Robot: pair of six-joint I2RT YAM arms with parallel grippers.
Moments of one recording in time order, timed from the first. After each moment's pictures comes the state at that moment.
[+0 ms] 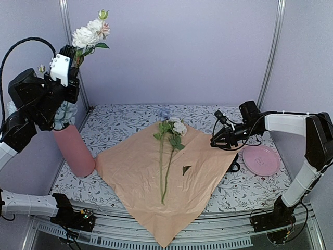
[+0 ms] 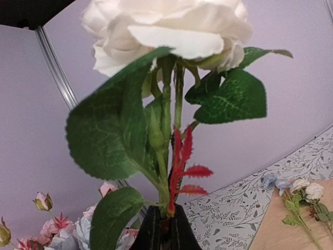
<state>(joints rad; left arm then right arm) -0.80 0.90 1.21 -0.16 -0.72 0.53 0.29 1.66 1.07 -0.45 -1.01 -0.48</state>
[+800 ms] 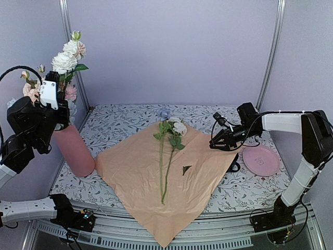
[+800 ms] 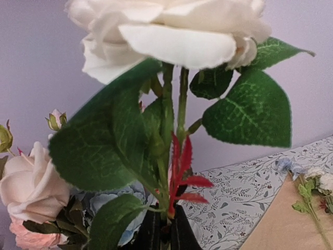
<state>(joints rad) -0.80 0.68 0.92 -0.15 -0.91 0.38 0.29 1.71 1.09 -0.47 -1.03 -0.48</state>
